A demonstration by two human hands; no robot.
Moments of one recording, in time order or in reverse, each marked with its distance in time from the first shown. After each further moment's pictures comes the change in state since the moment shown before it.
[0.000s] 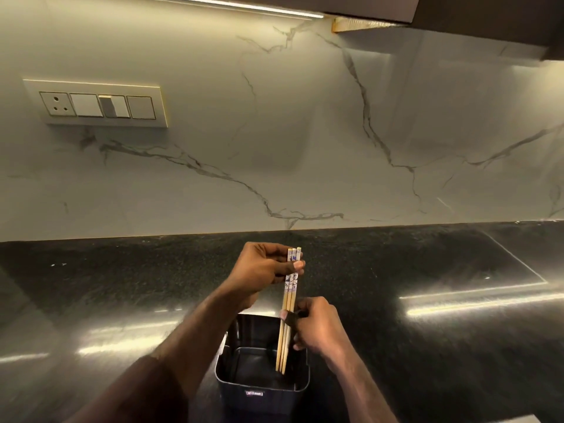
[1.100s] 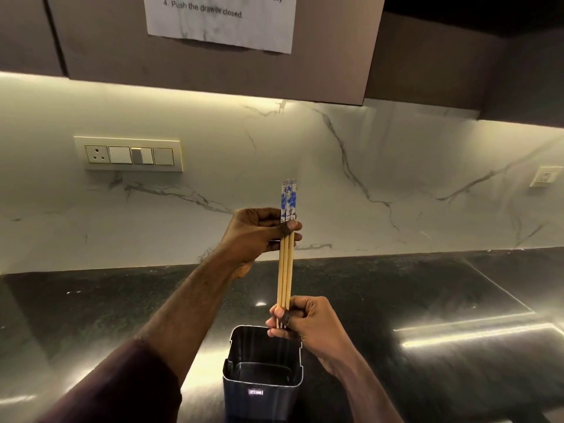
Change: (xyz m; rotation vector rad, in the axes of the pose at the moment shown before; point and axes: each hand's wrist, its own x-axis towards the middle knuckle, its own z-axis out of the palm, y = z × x) left_hand -0.076 0.117 0.007 -0.067 -0.050 0.301; right_hand -0.086 -0.045 -0.016 0.514 -0.148 -0.243
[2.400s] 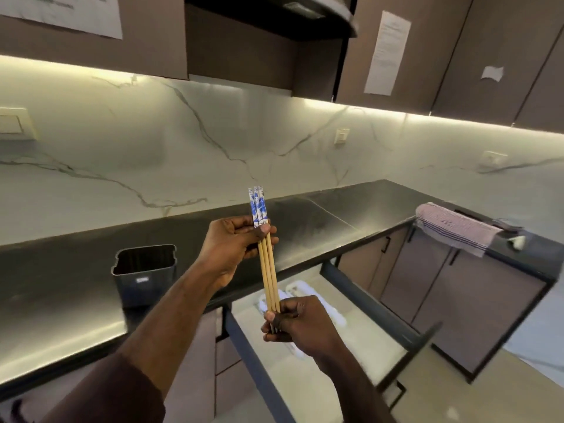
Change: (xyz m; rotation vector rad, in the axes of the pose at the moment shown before) left_hand -0.281 -0.010 0.222 -0.135 -0.232 -0.111; right_hand -0.396 0.048 -0.057 -0.163 0.478 0.003
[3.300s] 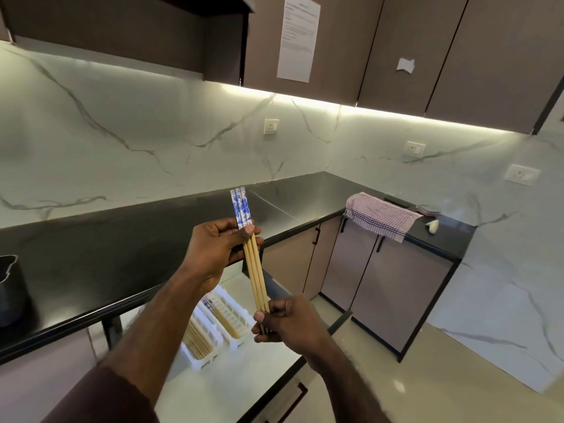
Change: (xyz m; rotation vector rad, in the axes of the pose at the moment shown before) left_hand 0.054 -0.090 0.235 -0.058 -0.061 -0.018; right_hand -0.007 0.051 -0.246 -0.067 0.090 0.047
